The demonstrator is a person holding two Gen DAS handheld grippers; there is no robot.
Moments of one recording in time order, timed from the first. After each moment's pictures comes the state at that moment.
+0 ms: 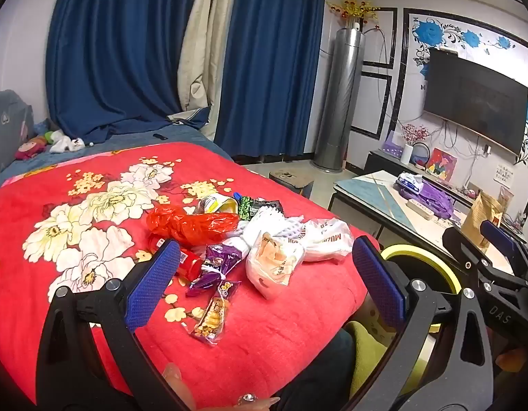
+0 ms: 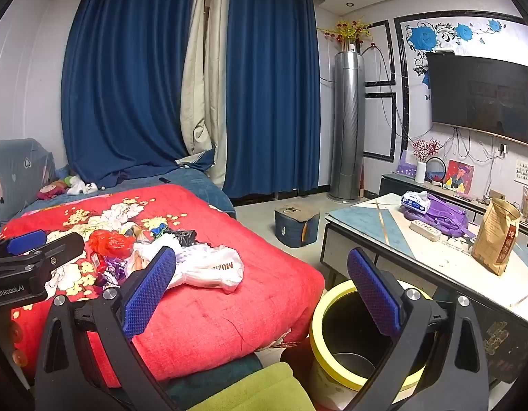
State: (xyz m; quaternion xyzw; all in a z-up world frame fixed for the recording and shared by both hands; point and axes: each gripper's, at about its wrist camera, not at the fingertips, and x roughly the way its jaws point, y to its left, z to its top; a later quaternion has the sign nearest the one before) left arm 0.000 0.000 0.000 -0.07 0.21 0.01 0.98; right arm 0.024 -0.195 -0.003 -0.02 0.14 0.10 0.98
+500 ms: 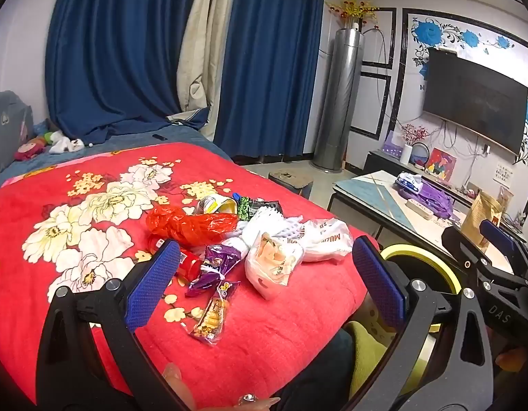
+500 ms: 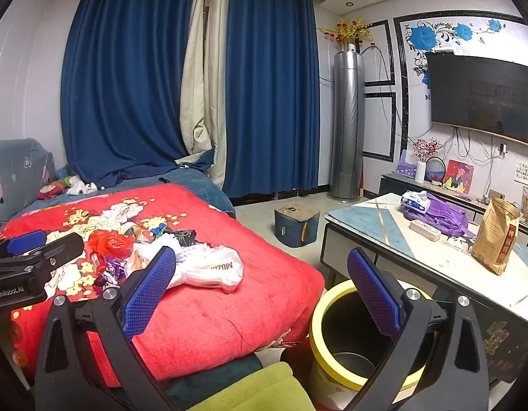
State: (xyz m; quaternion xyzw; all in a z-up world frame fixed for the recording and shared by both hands) left arm 0.001 0.000 0.000 -0.07 0.21 0.01 0.98; right arm 0.024 -0.195 -0.004 -0.02 0.15 0.10 0.98
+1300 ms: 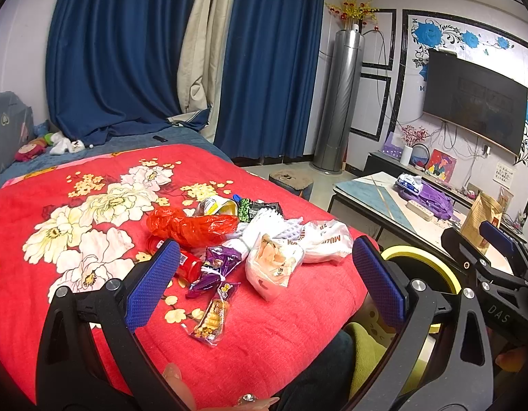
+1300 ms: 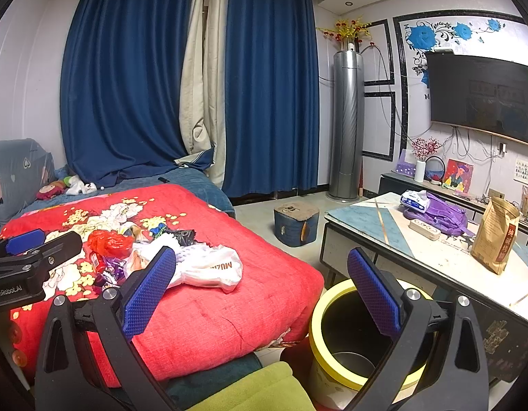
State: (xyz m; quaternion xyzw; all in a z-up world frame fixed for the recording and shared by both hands) left arm 0.000 0.000 0.000 -0.07 0.21 0.01 0.98; right arm 0.023 -0.195 -0.003 -0.02 0.15 0.10 0.98
